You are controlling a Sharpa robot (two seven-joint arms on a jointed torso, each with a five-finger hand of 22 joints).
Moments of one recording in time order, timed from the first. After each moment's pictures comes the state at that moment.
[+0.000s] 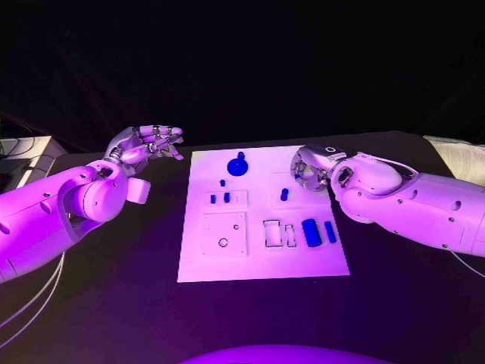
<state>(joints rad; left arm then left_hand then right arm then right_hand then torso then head) 0.99 -0.88 0.28 1.31 -0.24 -0.11 0.33 1.42 -0.20 0.47 0.13 0.25 0.89 0.18 0.28 0.31 0.94 0.12 0.51 0.17 0.95 0.06 0.88 0.40 0.17 0.93 0.15 0.64 0.53 1.25 -0.68 -0.13 1.30 -1.66 -0.33 -0.21 1.39 -0.22 0.62 0.06 0.20 1.09 0.12 0.18 0.47 1.25 0.08 0.08 0.09 1.46 -0.02 1.28 1.20 0.08 1.46 0.08 1.20 1.31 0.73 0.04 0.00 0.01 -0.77</state>
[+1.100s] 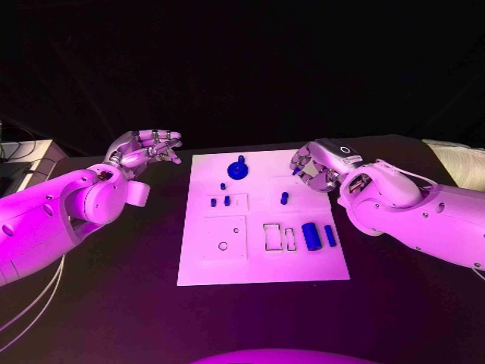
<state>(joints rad) 0.99 -0.87 0.28 1.28 -0.24 -0.11 0.32 1.43 -0.21 0.47 0.13 0.25 0.89 0.18 0.28 0.31 0.94 0.12 0.51 0.17 0.95 0.06 0.88 0.40 0.17 0.93 0.16 0.64 0.53 1.25 -0.80 -0.11 1.49 -1.62 -0.55 -0.20 1.41 -0.20 0.68 0.01 0.17 1.10 0.12 0.19 0.49 1.26 0.09 0.08 0.10 1.47 -0.03 1.30 1.21 0.06 1.46 0.07 1.29 1.31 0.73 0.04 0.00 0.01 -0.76</state>
